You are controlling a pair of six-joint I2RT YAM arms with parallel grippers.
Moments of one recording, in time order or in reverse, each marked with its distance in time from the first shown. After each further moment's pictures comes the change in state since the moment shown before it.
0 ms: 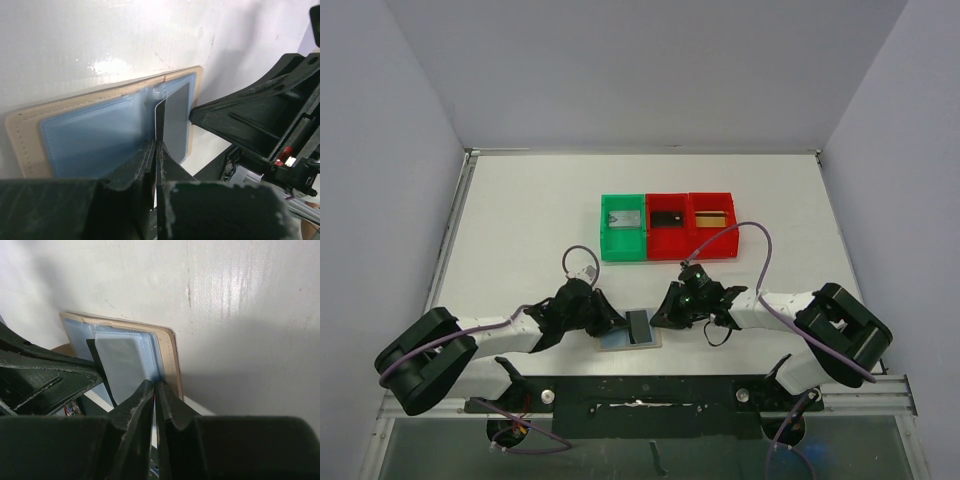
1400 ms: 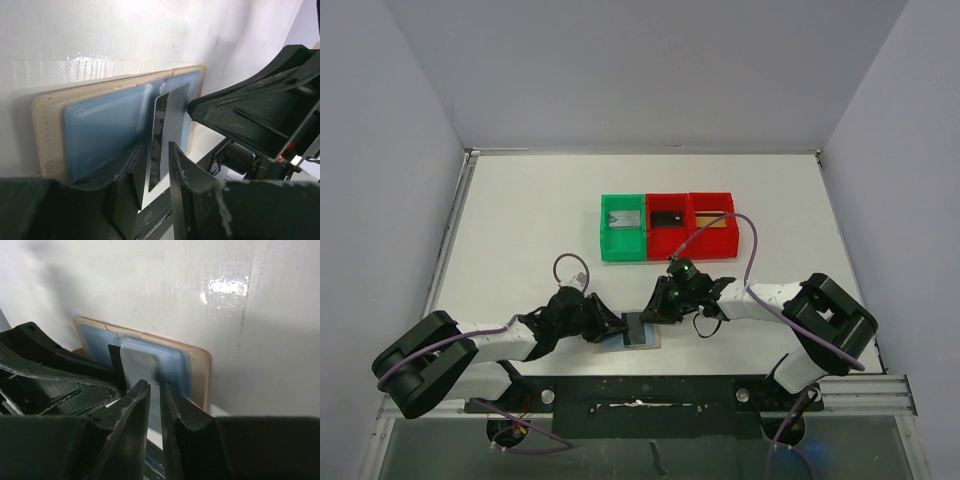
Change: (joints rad) left arm 0.014 -0.026 -0.105 0.111 0.012 -0.100; right arm 0.025 0.087 0.119 -0.047 -0.018 -0.037
